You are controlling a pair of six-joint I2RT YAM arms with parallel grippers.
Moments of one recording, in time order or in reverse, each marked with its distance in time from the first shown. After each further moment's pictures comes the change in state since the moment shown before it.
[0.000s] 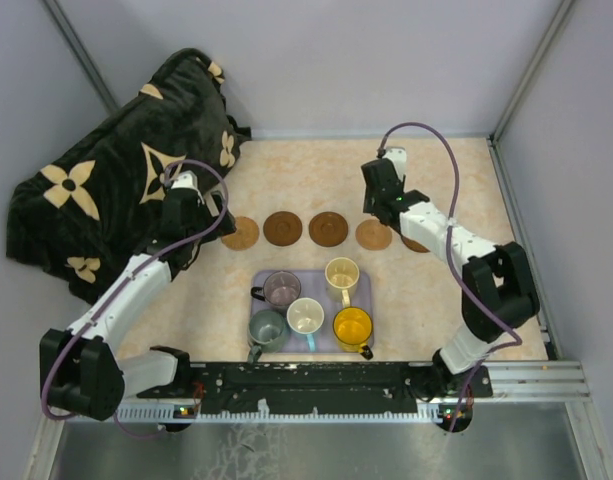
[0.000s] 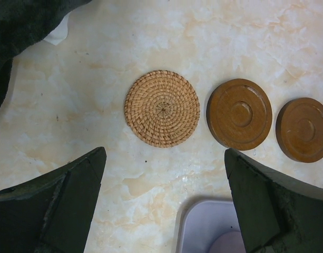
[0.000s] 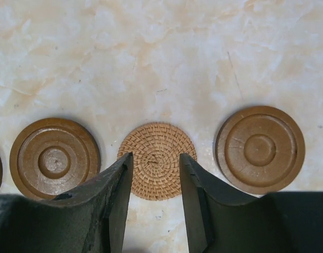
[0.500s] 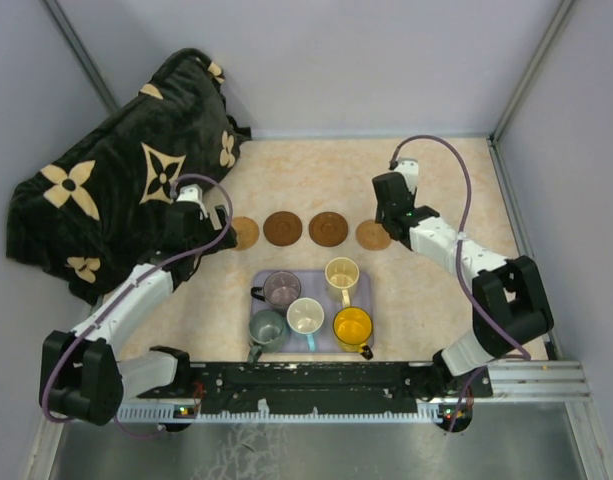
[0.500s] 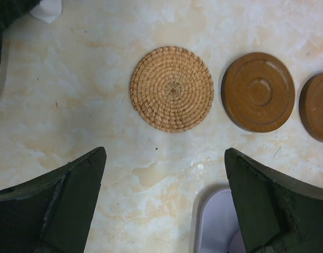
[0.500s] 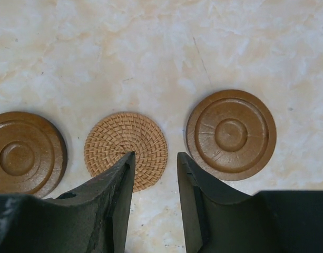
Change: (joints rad) left arm 0.000 -0.027 -0.105 0.076 0.029 0.063; right arm -0.028 -0.141 -0.169 0.081 0.062 -0.031
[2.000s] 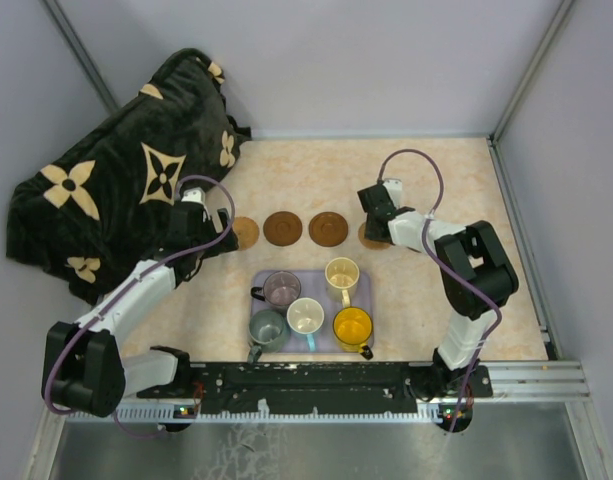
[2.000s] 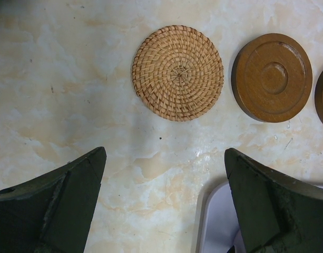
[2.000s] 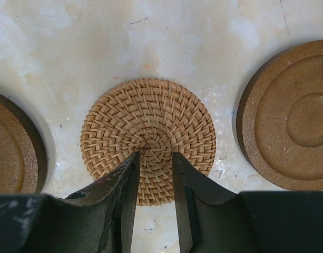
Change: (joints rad) left arm 0.000 0.043 -0.006 -0.042 0.008 -0.012; right arm 0.004 0.288 0.029 0.016 -0.102 0.126
